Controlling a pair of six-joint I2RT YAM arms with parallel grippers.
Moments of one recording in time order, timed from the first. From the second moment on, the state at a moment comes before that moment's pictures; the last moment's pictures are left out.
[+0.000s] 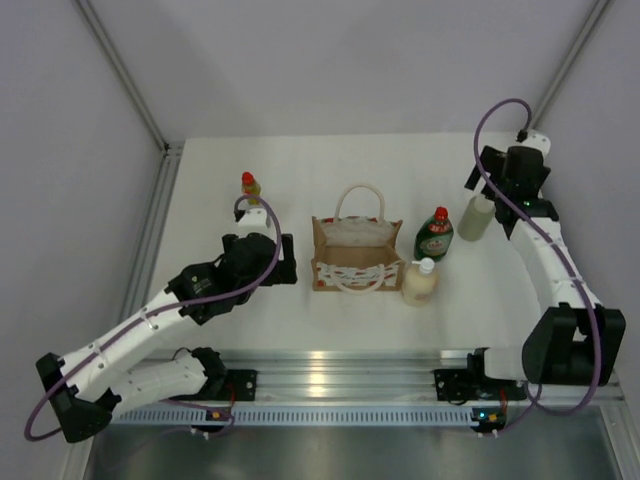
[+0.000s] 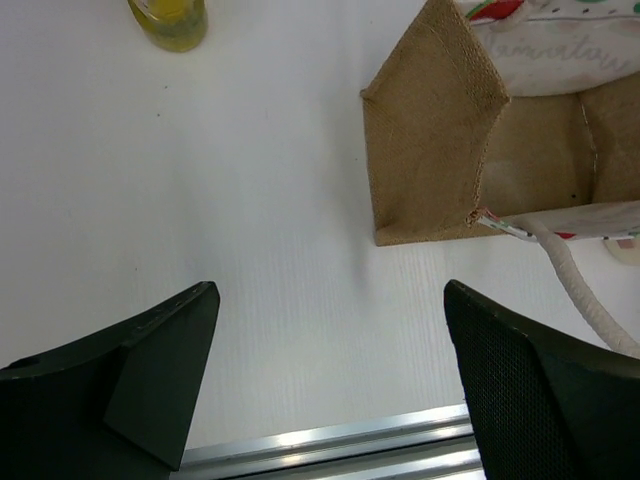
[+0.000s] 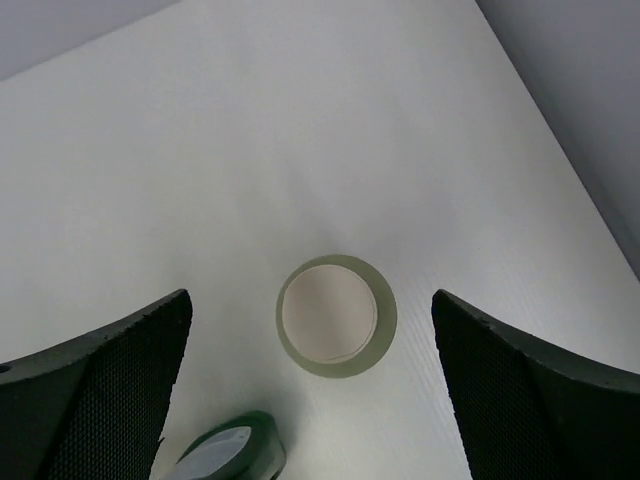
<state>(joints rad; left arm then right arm) -0.88 0.93 0.94 -0.74 -0.49 -0.61 -0.04 1.37 1.11 -0.25 0.25 0.27</state>
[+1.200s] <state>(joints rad) -0.60 0.65 1.16 -1.01 -0.67 -0.55 0.29 0.48 1.04 -0.89 0.35 0.09</state>
